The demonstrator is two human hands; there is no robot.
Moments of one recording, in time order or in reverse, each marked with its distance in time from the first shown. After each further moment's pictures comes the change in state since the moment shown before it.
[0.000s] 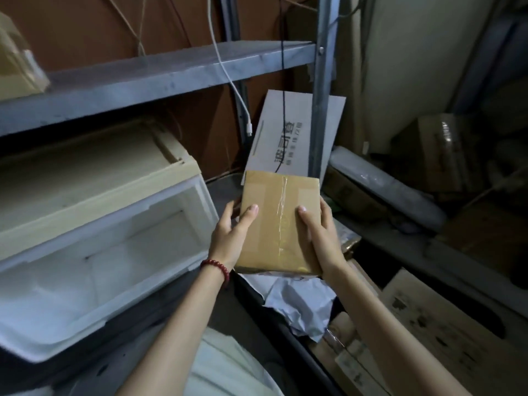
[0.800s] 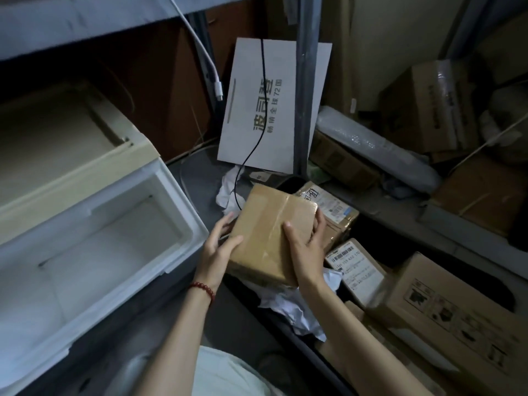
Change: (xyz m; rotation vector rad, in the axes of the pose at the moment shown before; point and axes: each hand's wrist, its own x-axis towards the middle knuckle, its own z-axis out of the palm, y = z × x) left_hand 0.046 -0.097 0.005 -0.115 -0.195 -0.124; right_hand 0.020 0.091 0.017 -0.081 0.344 0.100
